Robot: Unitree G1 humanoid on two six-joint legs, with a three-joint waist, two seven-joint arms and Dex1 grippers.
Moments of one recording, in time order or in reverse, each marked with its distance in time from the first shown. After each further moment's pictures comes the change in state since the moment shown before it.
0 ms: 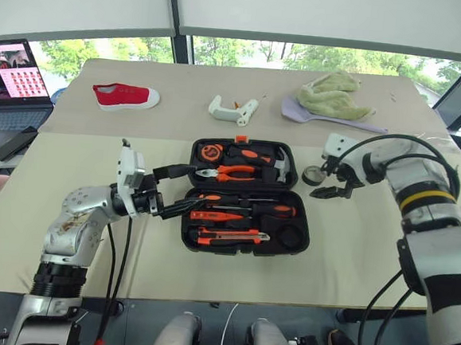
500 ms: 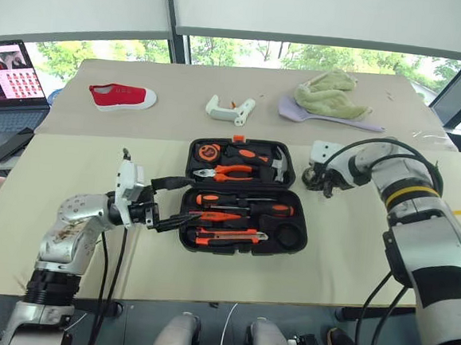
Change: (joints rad) left arm 0.037 0.059 -0.051 0.000 0.023 -0.048 -0.123; right arm -0.030 0.018 -0.012 0.076 -0.089 -0.129 -0.010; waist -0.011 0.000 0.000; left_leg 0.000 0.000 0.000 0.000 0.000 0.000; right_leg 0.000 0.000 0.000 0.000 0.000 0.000
